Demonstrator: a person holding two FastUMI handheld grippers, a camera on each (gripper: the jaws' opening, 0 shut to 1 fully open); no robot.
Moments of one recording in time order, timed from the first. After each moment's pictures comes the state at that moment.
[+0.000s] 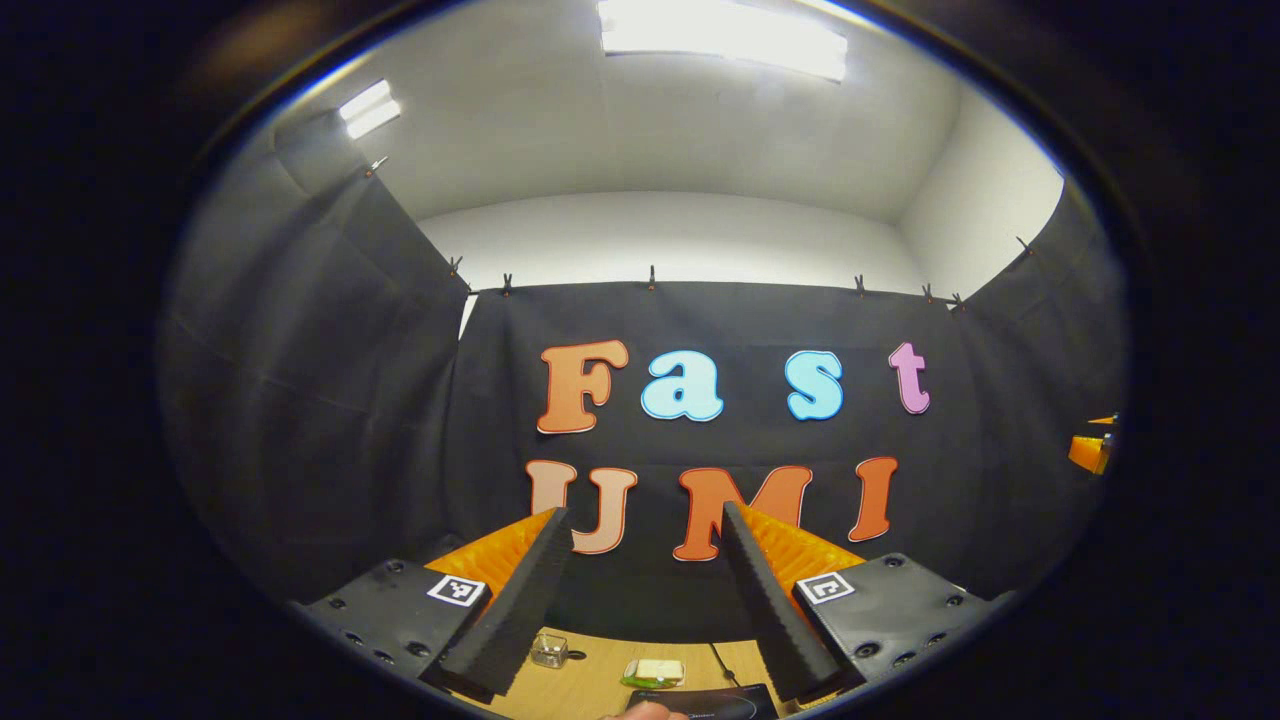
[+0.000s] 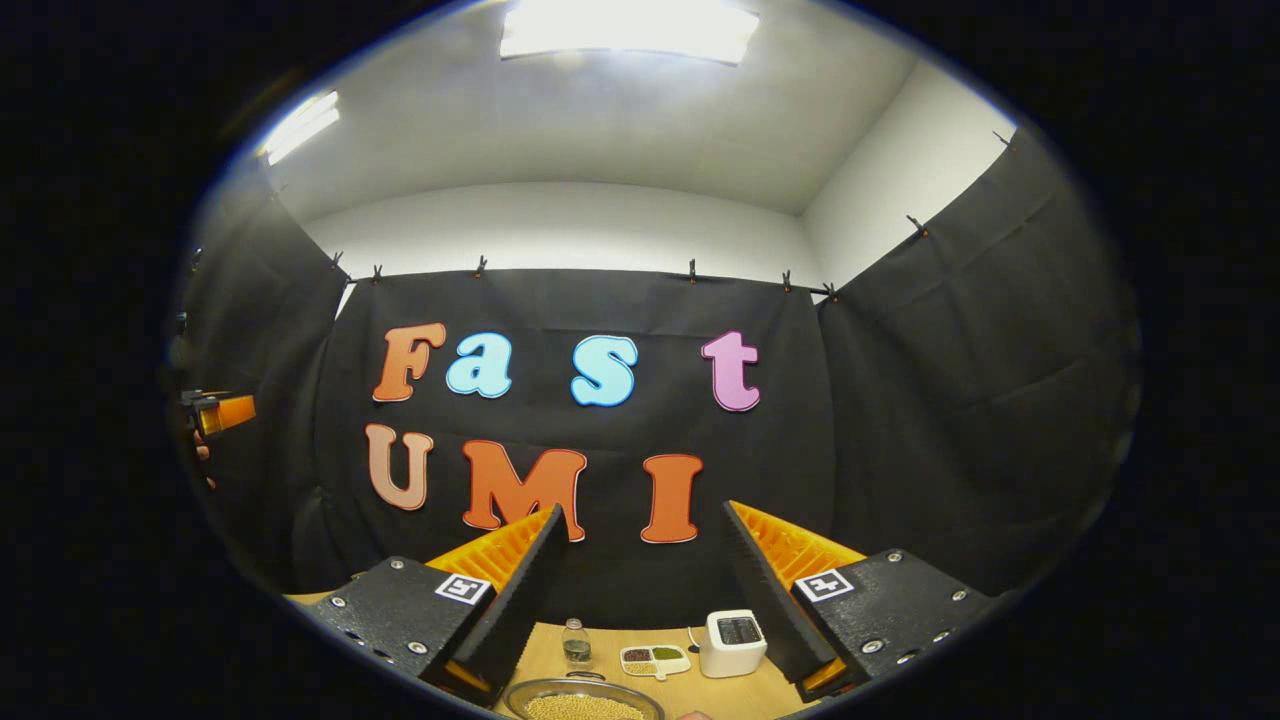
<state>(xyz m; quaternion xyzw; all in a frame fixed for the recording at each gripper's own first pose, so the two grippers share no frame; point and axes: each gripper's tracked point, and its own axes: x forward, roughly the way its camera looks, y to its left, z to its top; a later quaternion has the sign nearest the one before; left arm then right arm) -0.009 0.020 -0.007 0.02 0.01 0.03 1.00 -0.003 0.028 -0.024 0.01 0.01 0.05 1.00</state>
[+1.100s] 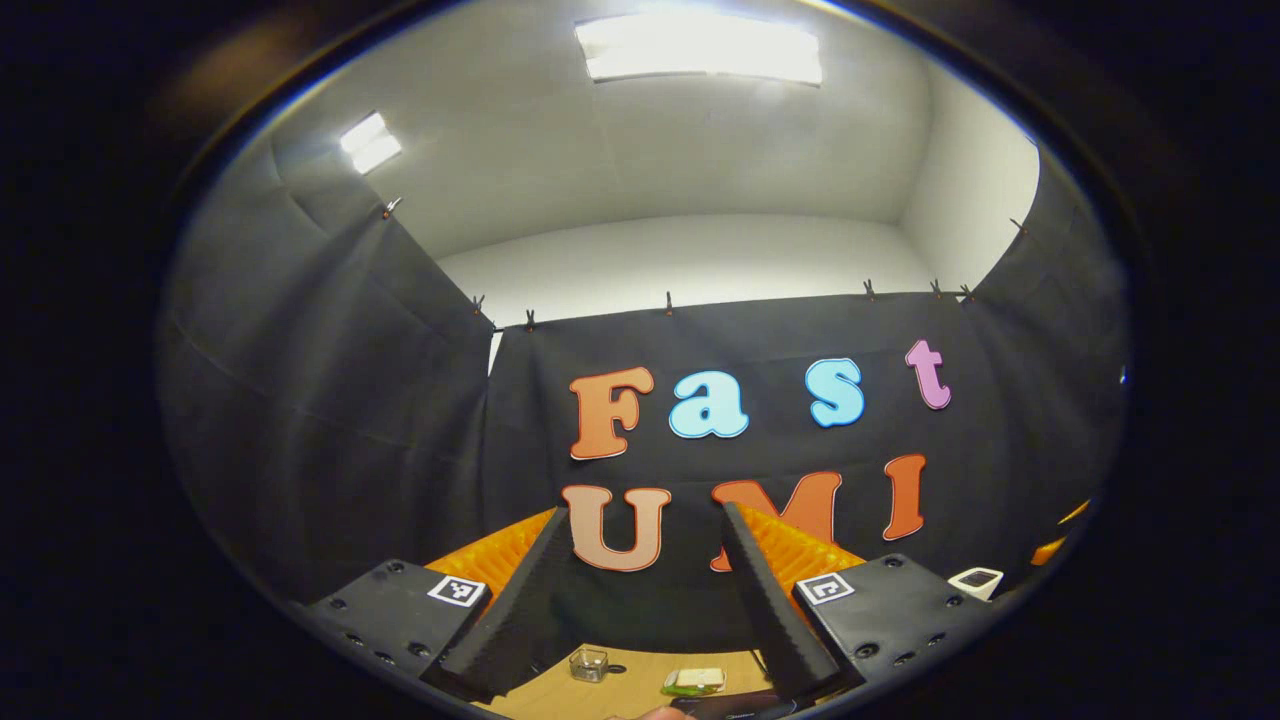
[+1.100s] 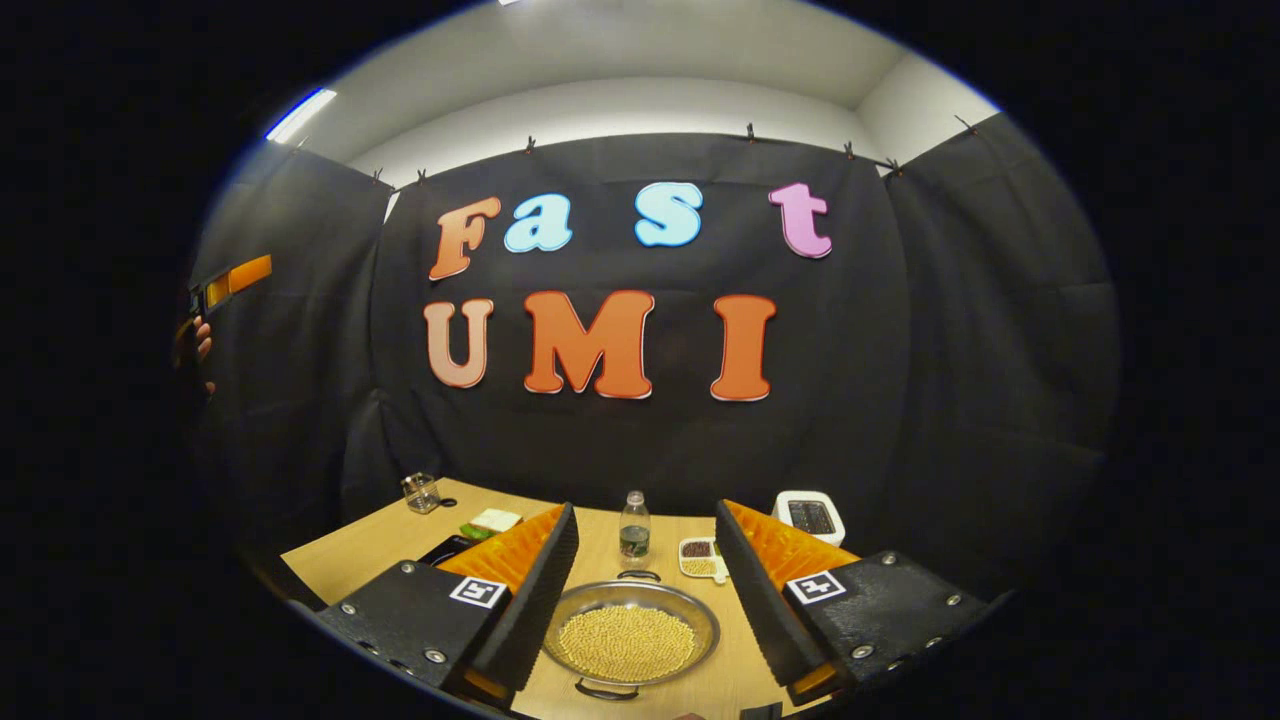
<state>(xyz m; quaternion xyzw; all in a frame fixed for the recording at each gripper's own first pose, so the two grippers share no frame) -0.042 0.031 -0.003 0.06 -0.03 0.06 1.00 -0.043 0.082 -0.223 0.00 0.22 0.16 0.96</state>
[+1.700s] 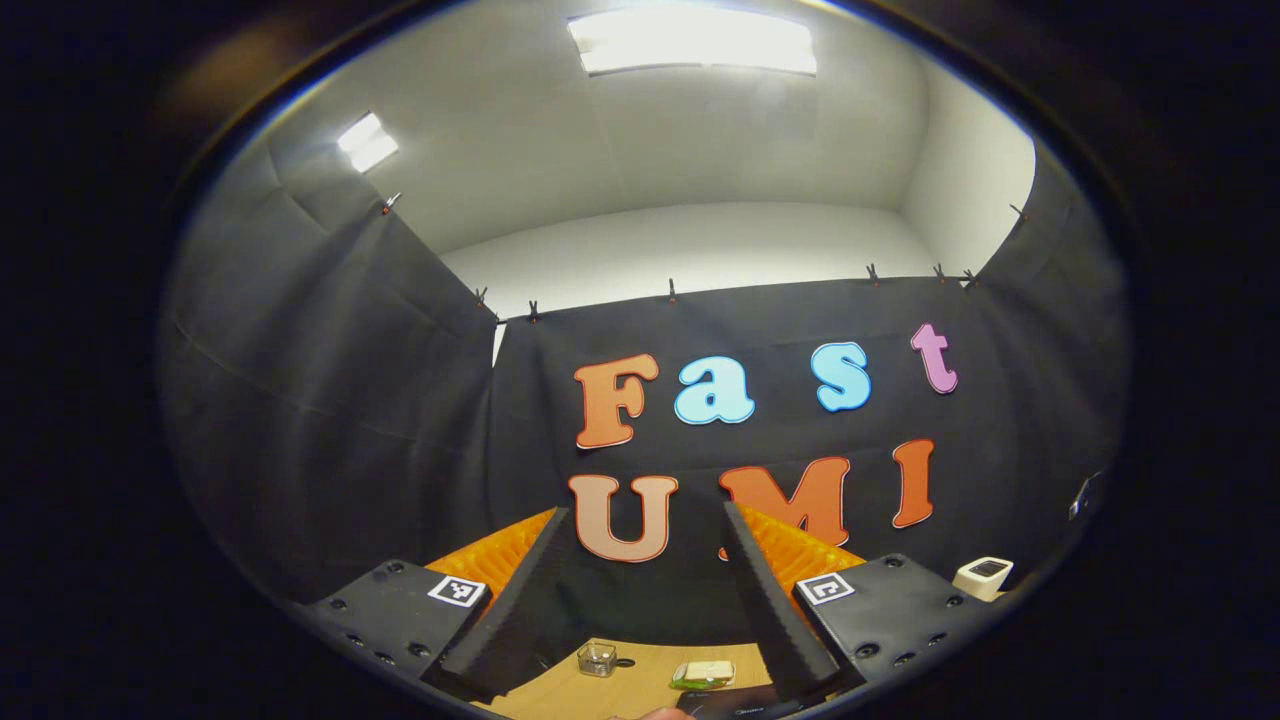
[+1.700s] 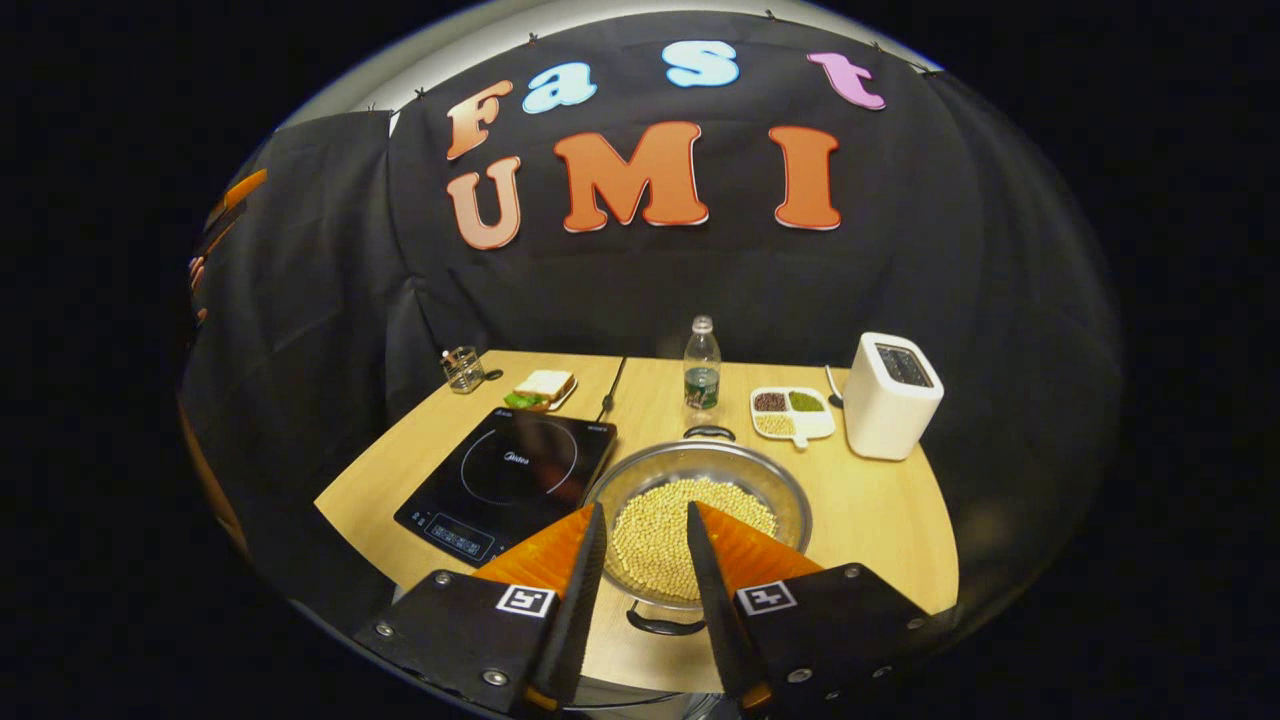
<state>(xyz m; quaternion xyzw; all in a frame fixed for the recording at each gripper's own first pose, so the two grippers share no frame) -0.042 0.035 -0.022 0.07 -0.01 0.07 1.00 -0.101 0.132 -0.375 0.02 0.44 0.23 0.87</state>
